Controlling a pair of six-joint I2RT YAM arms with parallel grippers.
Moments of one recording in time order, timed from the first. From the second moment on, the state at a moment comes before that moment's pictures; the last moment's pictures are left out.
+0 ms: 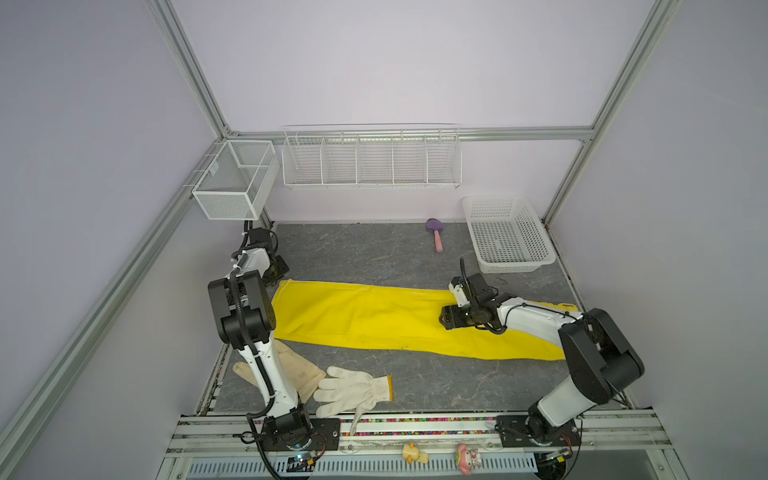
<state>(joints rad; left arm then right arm) 0.24 2.10 1.59 -0.64 -0.09 -0.33 0.50 1.62 0.83 -0.30 -0.15 0.31</state>
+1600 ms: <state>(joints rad) 0.19 1.85 1.19 -0.68 -0.06 -0.37 0.64 1.53 0.78 -0.45 -0.14 0.30</state>
